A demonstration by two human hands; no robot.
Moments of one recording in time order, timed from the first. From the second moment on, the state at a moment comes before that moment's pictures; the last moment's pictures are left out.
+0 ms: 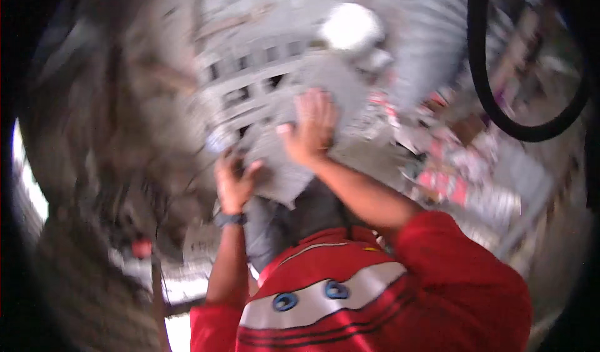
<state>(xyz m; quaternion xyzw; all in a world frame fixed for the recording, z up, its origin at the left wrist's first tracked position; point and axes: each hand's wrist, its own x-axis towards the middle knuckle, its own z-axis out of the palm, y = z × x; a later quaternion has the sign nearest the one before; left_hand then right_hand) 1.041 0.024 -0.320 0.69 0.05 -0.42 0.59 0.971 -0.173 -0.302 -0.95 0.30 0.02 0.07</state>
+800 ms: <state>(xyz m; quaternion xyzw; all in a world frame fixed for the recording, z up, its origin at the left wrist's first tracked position) 0.903 -0.065 -0.149 0.66 -0.21 -0.21 0.69 0.405 -0.277 -0.282 -0.77 0.38 0.29 0.43</state>
